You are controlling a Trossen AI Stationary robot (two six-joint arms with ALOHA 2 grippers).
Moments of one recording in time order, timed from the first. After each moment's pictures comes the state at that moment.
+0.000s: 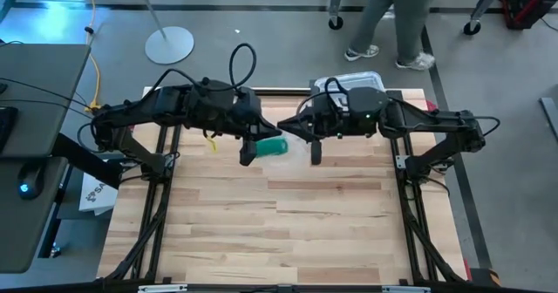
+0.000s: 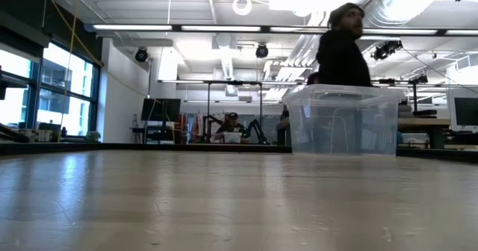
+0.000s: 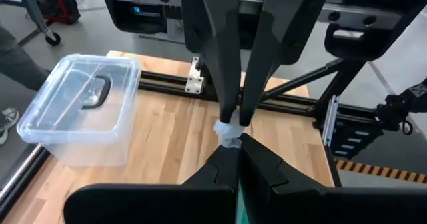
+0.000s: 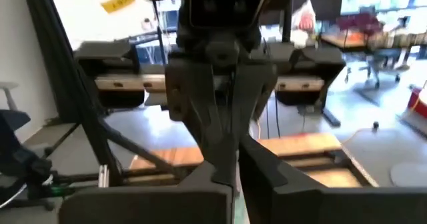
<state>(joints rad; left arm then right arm) -0.05 1.55 1.97 -0.84 -0.08 -0.18 0.06 1.48 1.64 -0.26 0.06 0.08</state>
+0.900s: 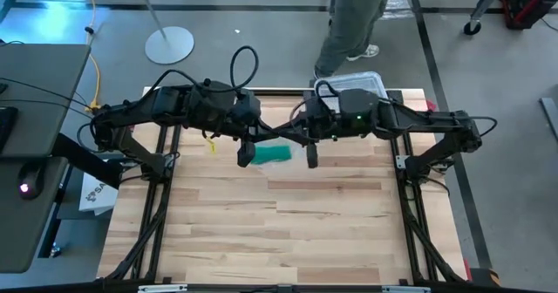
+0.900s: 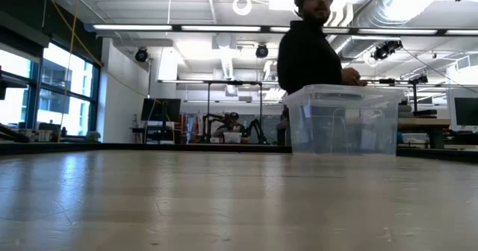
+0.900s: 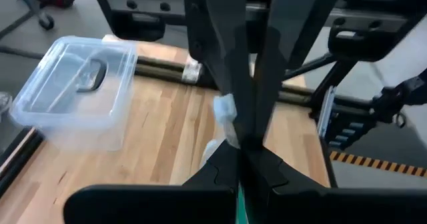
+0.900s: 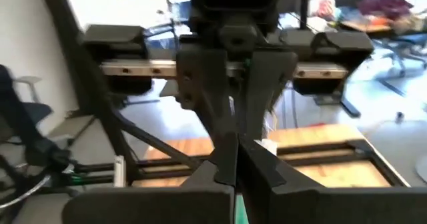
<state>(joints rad) -0.05 1.55 1.97 -0.88 -0.06 -0.21 0.04 1.51 1.64 -0.26 -0.01 0.12</state>
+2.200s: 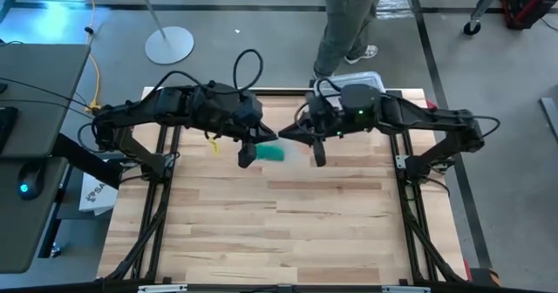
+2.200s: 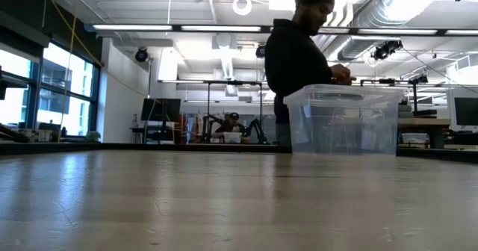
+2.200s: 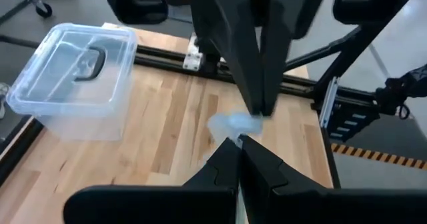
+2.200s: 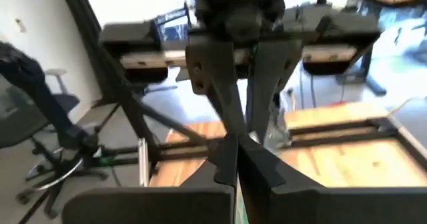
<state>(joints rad) -0.05 1.55 1.96 -0.92 -0.06 -0.22 0.01 1.49 1.64 -0.35 -0.12 0.18</state>
